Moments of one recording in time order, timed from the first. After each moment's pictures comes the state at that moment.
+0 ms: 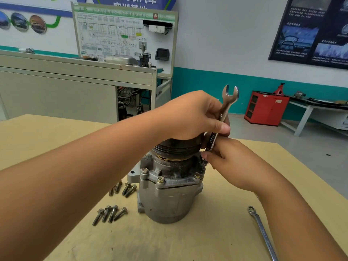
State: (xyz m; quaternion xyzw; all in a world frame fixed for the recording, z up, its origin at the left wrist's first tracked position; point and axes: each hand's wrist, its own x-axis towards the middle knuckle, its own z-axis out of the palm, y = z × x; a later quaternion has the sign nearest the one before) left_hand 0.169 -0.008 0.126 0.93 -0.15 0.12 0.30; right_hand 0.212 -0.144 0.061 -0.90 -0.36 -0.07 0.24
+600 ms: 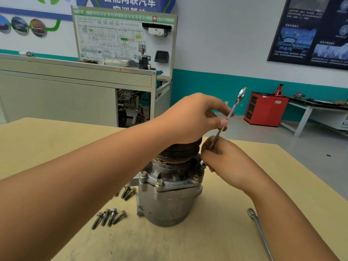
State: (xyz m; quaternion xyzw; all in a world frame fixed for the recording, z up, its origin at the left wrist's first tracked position) left_hand 0.178 -0.012 0.120 0.92 -0.14 0.17 0.32; right_hand 0.212 -0.137 0.059 -0.88 -0.29 0.00 0.37
